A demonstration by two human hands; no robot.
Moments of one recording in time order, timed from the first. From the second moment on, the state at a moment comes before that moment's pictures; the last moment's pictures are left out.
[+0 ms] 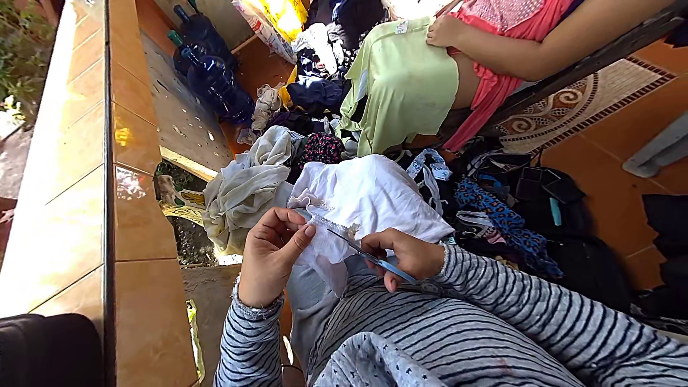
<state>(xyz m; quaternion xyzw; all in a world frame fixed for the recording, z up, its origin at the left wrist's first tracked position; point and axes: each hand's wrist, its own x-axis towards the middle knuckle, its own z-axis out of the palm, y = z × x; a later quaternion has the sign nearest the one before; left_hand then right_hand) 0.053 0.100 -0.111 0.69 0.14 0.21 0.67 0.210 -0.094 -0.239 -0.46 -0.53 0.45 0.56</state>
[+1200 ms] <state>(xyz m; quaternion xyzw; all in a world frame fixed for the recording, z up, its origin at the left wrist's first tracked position) 0.074 0.098 -0.115 0.73 0.01 0.09 0.68 0.208 -0.108 -0.235 -0.40 -0.47 0.50 0.60</state>
